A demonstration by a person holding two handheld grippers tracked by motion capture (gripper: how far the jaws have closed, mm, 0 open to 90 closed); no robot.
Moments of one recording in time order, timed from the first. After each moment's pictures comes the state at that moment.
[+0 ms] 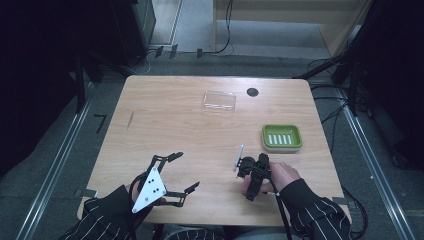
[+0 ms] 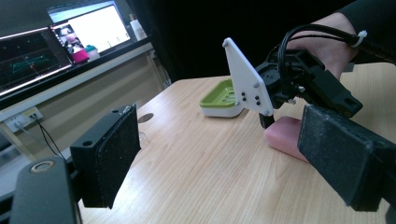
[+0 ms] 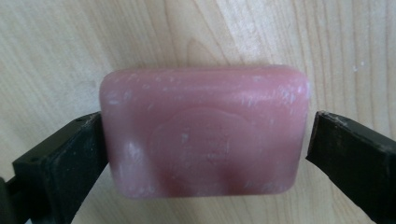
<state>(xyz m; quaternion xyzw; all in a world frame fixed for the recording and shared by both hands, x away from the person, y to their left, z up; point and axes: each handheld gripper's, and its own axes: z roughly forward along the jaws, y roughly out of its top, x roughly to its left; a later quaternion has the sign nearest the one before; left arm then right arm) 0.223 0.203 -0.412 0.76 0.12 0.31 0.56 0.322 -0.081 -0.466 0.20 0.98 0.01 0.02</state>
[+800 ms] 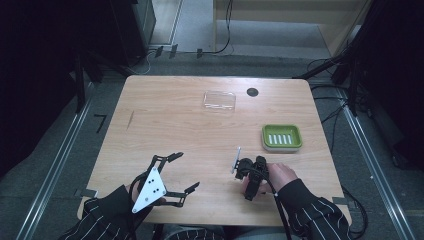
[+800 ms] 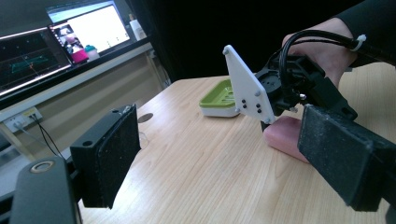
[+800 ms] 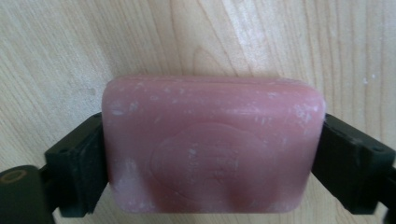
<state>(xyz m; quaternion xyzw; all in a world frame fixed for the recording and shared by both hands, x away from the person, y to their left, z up) 0.223 0.203 -0.412 0.76 0.12 0.31 0.56 0.320 -0.076 -0.471 0.19 0.98 0.01 0.02</state>
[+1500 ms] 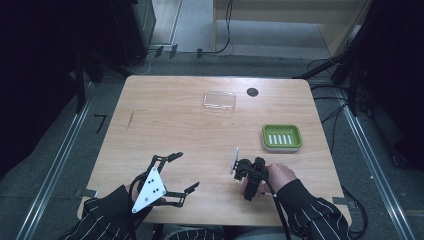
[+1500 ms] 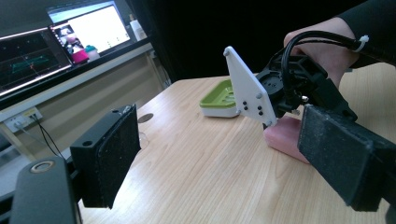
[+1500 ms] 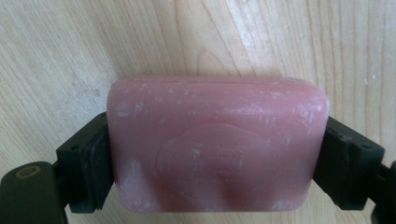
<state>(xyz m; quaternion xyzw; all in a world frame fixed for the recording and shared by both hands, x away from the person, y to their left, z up) 0.223 0.204 -0.412 0.76 0.12 0.31 0.56 0.318 -0.072 -0.470 0.19 0.98 0.00 0.02</state>
